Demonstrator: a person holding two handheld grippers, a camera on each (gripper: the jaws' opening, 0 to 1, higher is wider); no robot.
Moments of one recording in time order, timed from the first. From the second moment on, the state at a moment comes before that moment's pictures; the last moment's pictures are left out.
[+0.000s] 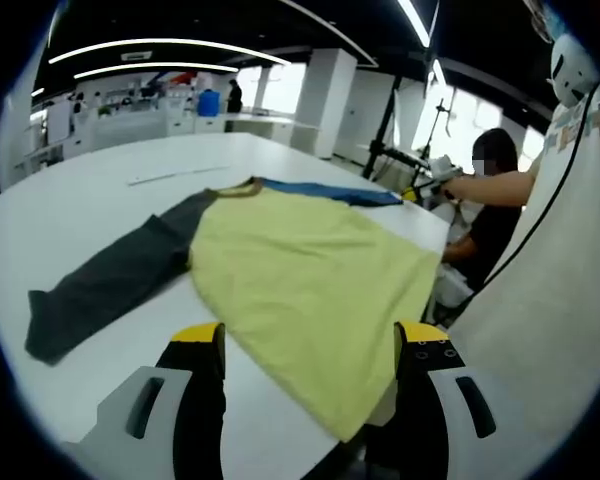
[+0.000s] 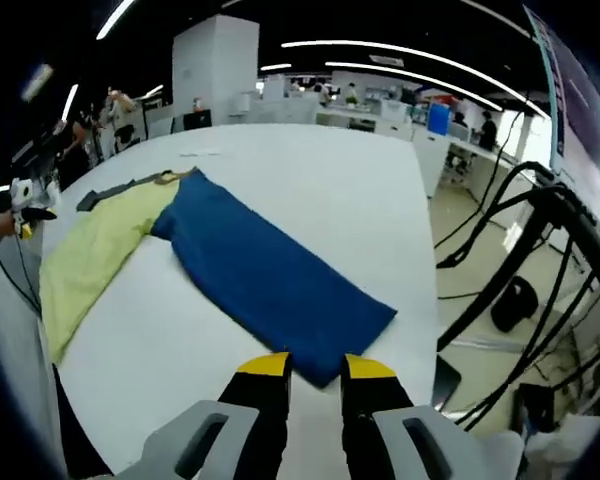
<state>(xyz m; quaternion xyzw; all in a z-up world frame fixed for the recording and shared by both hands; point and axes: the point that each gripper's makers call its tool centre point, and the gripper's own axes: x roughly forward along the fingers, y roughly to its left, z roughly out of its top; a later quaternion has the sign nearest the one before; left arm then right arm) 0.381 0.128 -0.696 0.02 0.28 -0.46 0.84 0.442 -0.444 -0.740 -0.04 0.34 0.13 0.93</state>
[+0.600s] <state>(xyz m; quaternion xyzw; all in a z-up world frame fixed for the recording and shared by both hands) 0.377 0.133 -0.691 0.02 0.28 -0.46 0.84 0.456 -0.461 -0.758 -0.02 0.38 0.09 0.92</state>
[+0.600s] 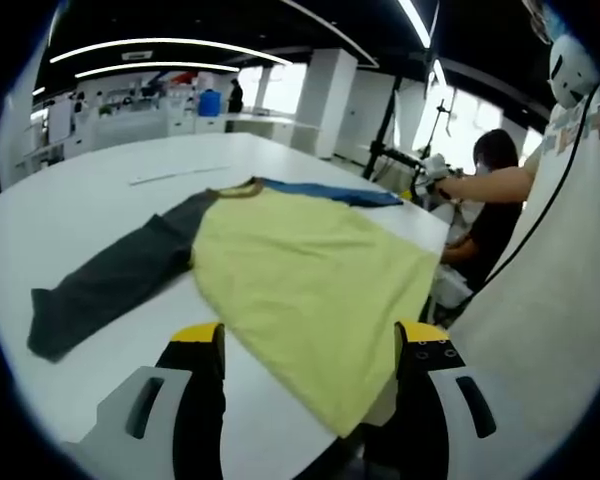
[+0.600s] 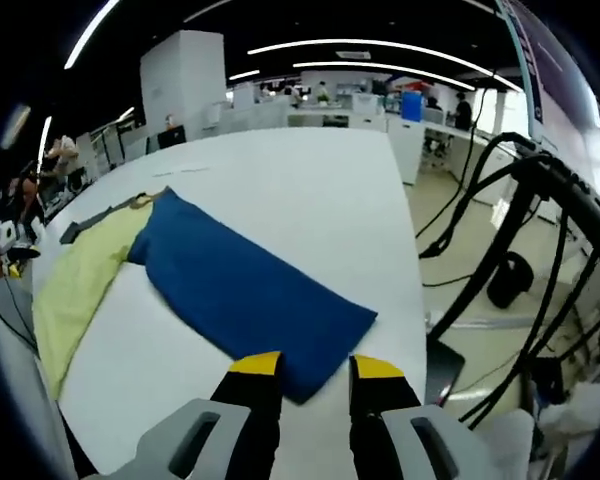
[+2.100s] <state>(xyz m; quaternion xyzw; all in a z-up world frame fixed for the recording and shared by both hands) 0.390 0.156 -0.693 0.07 0.30 -0.40 0.86 0.456 -0.459 -0.764 -0.05 0.40 0.09 0.91</state>
